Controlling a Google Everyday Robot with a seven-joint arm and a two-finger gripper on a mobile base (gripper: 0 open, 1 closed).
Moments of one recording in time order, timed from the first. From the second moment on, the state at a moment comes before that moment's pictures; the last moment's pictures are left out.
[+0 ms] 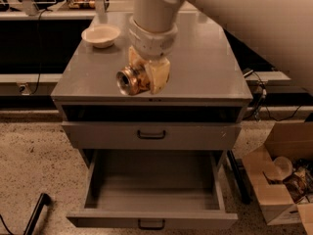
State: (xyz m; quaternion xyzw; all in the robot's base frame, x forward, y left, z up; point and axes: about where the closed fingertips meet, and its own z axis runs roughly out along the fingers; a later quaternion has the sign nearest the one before) arm 0.551 0.027 0.911 -0.91 0.41 -0.03 0.11
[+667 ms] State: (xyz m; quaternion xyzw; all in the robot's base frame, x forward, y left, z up) arm 0.492 -0.099 0.799 -0.80 0.59 0.03 0.08
